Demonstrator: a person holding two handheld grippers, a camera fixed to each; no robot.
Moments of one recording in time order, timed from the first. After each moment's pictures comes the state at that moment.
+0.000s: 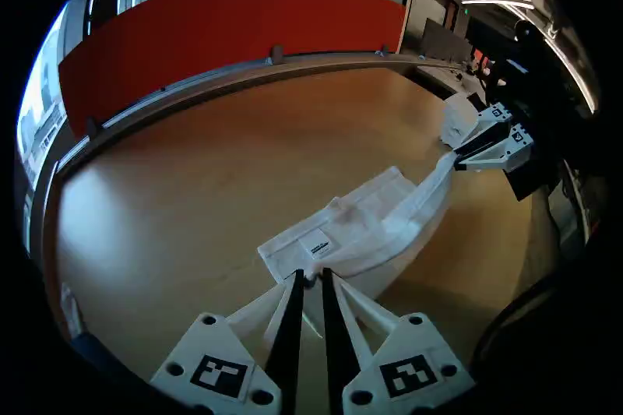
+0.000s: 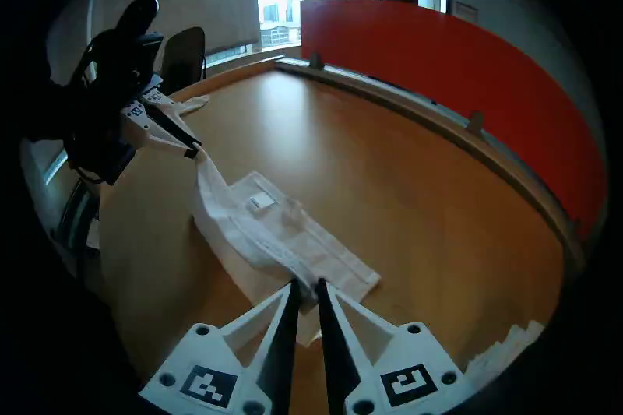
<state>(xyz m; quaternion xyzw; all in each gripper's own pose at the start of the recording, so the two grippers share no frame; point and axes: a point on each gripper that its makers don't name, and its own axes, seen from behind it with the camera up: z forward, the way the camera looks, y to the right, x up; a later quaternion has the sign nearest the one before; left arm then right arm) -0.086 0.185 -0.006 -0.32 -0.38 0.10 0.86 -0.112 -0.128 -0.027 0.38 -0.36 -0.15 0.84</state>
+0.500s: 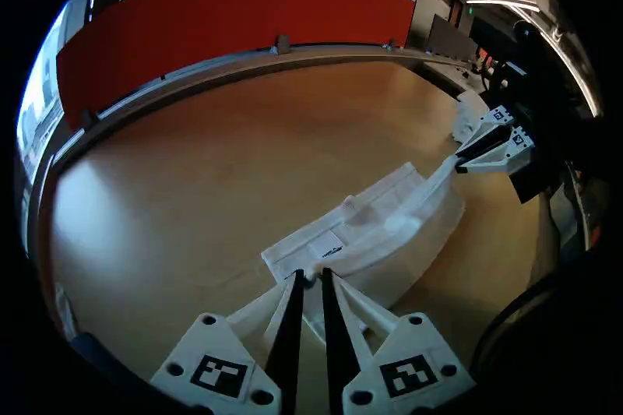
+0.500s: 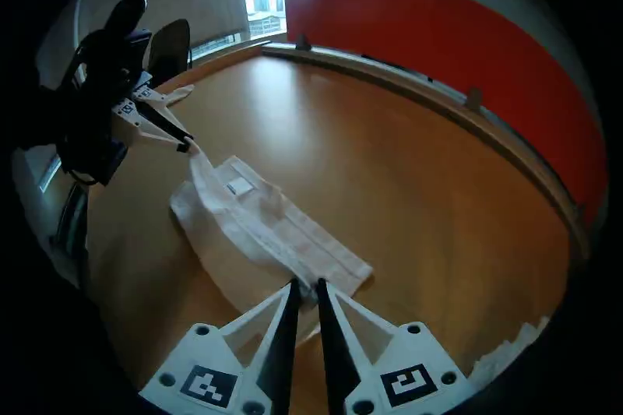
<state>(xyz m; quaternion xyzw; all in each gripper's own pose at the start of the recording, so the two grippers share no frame) -0.115 0.189 0.016 -0.32 -0.40 0.09 0.86 -0.145 -0.112 -0.010 0.36 -0.40 -0.15 0.83</state>
